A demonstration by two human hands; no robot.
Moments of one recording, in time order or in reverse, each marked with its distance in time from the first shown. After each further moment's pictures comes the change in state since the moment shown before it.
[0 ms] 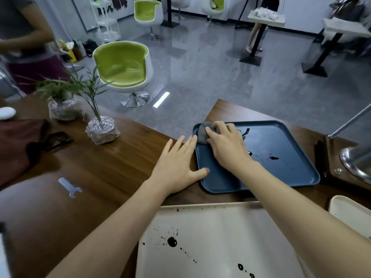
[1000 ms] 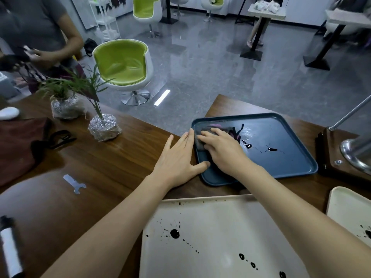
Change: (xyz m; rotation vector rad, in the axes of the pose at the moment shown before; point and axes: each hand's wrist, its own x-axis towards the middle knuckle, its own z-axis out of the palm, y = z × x) left_hand -0.002 0.004 -0.006 -0.067 -0.009 -0.025; right_hand -0.014 -0.011 0.002 0.232 -0.095 -0.118
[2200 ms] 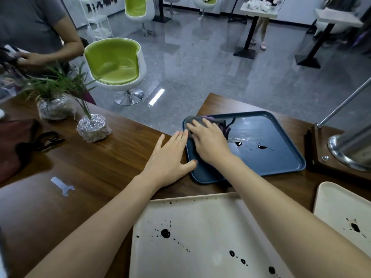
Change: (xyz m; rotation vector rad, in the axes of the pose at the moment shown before) left_hand 0.000 -0.001 -0.002 0.021 0.008 0.028; right_hand 0.024 -0.008 0.005 -0.102 -0.006 0.113
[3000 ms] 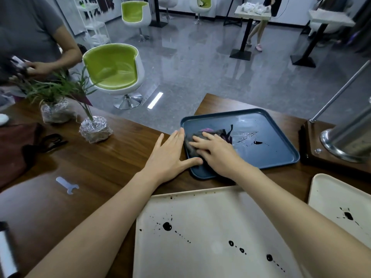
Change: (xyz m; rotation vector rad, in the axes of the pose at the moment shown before) left_hand 0.001 -0.001 -0.005 -0.019 -0.081 -0.025; right_hand -0.053 0.010 -0.019 0.210 -0.137 -0.053
